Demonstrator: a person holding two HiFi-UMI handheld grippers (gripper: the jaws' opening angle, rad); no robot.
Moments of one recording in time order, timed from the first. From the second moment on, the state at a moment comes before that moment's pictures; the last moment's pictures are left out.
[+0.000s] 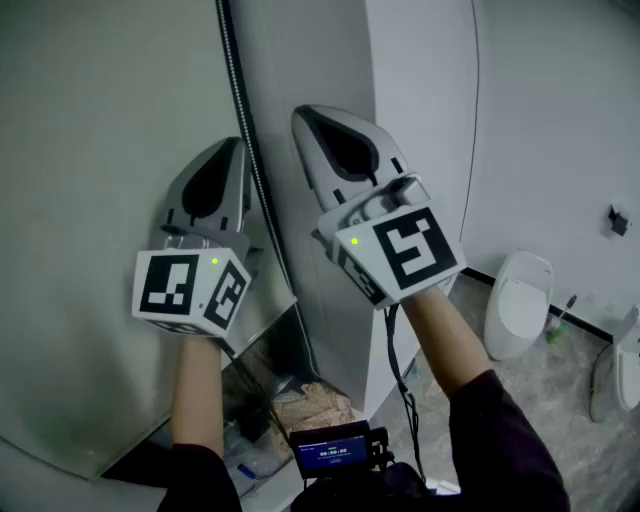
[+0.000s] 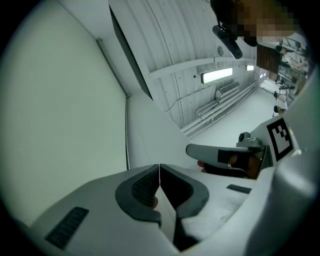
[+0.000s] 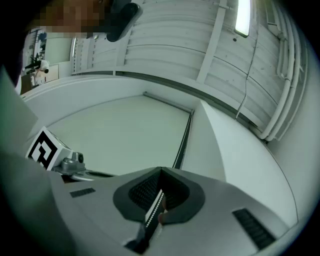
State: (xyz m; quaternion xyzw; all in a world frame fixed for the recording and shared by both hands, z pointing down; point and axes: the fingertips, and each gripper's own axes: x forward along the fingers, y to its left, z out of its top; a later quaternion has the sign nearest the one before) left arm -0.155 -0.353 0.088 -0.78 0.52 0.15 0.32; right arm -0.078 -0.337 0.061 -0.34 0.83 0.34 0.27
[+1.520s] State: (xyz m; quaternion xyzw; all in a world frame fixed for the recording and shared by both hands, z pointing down) left arm -0.140 -0.341 0.058 -0.77 0.50 0.14 0.36; right arm -0.090 -0.319 0.007 -0.20 0.91 0.17 0.31
